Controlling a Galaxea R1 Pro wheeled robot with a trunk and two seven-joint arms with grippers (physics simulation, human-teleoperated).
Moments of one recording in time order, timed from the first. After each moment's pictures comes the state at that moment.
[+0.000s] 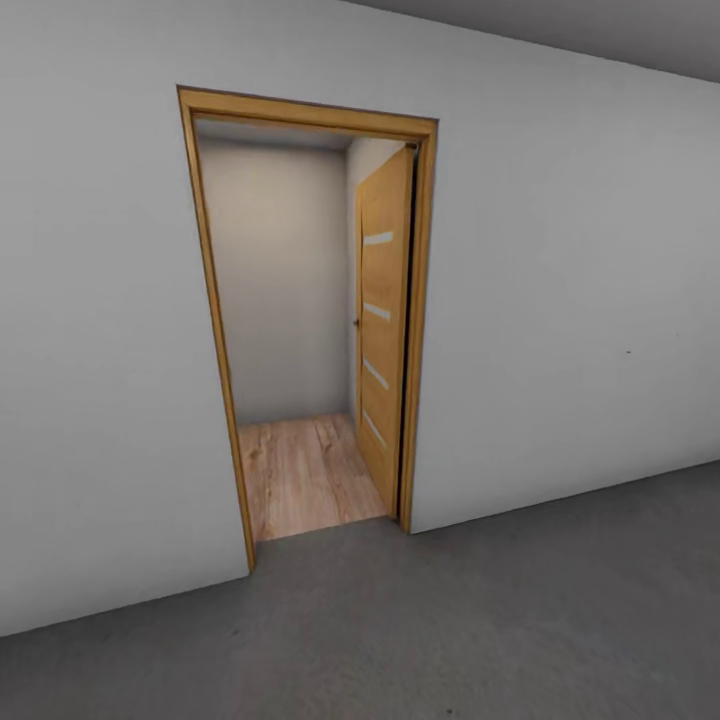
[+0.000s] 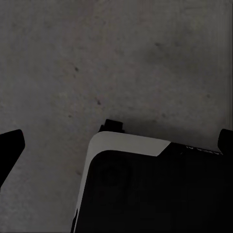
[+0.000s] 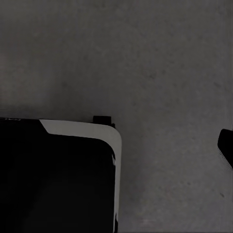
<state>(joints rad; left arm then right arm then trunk) -0.23 0.01 -0.10 0.00 0.30 -0.02 0.08 -0.13 -0.05 0.34 0.03 -0.29 -0.20 0.01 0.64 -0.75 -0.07</state>
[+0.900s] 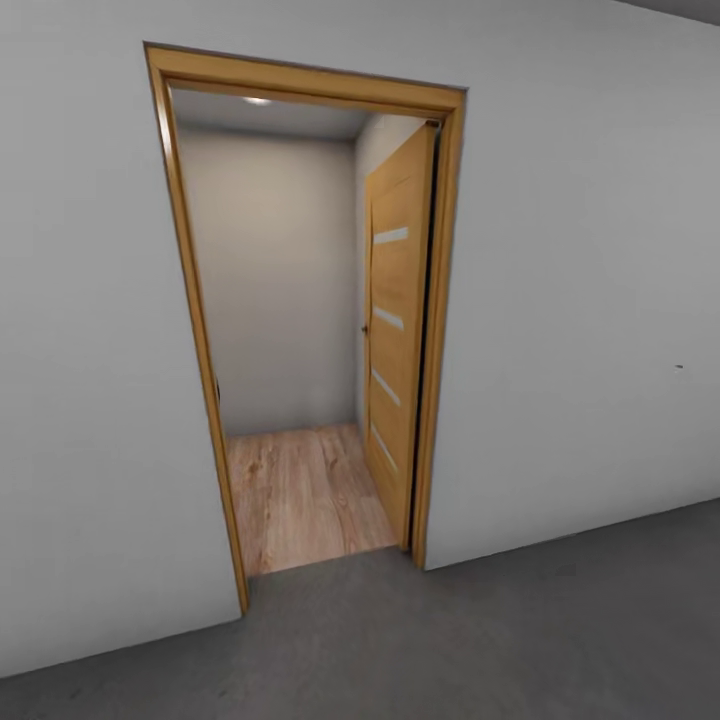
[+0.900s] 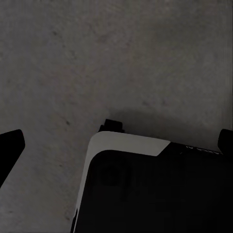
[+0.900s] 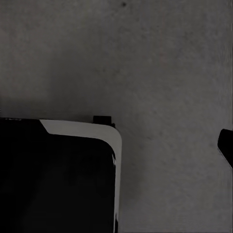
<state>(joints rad) -0.23 0.01 -0.10 0.00 0.30 -0.02 0.08 -0.13 -0.05 0.34 0.03 -0.29 -0.20 0.01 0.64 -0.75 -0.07</state>
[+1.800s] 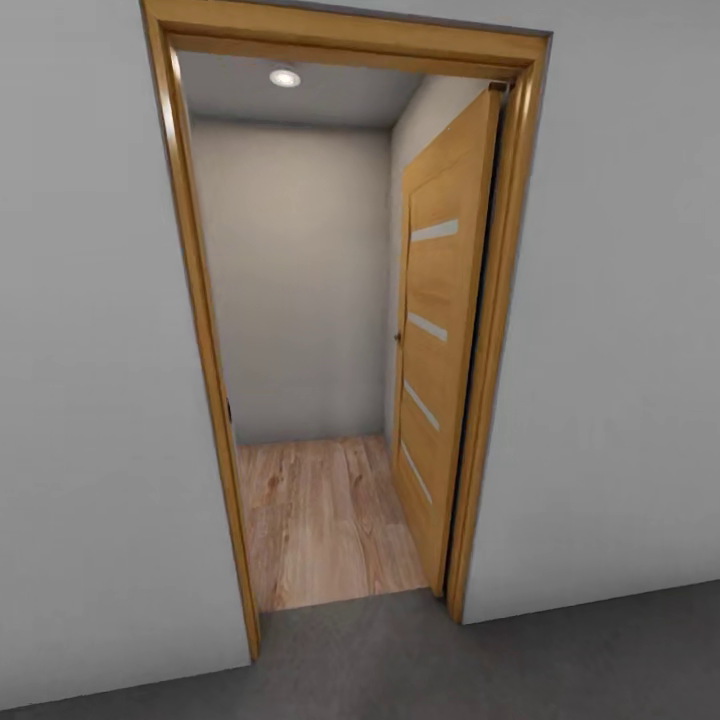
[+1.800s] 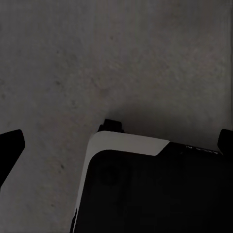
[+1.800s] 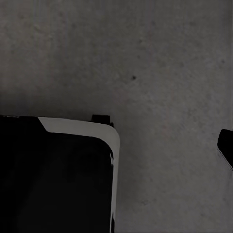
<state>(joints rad) -0.23 0.00 -0.10 0.00 0.30 -0.02 0.08 -0.13 -0.06 0.35 0.03 -0.28 -0.20 0.02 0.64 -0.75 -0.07</state>
